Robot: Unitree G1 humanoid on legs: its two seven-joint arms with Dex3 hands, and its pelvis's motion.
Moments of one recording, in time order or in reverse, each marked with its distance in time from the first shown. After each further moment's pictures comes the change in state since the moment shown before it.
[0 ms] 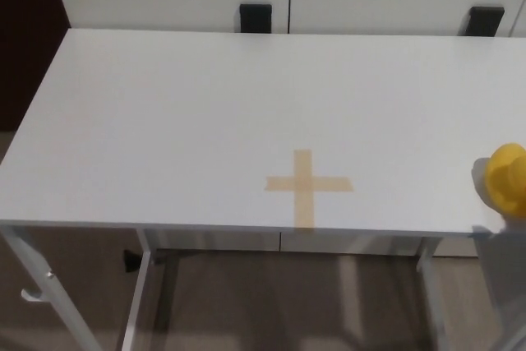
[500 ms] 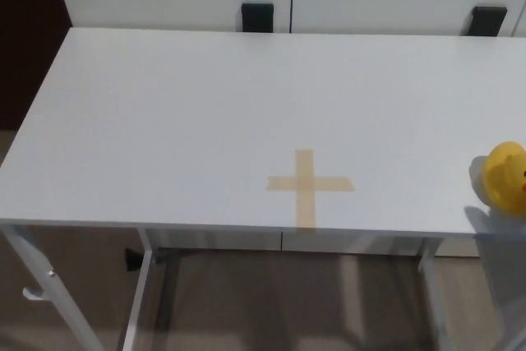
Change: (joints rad) left_arm -0.012 -0.003 -0.022 0.001 0.005 0.000 0.001; right_arm -0.152 0.001 0.033 0.140 -0.053 0.008 -0.025
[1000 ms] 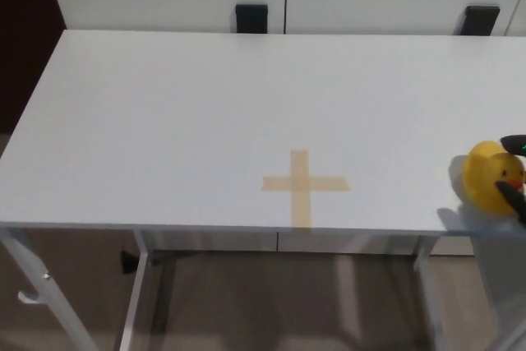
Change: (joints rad) left_arm -0.009 0.000 -0.009 0.000 0.002 0.000 0.000; right_arm 0.017 0.050 0.095 -0.068 -0.051 -0.016 -0.015
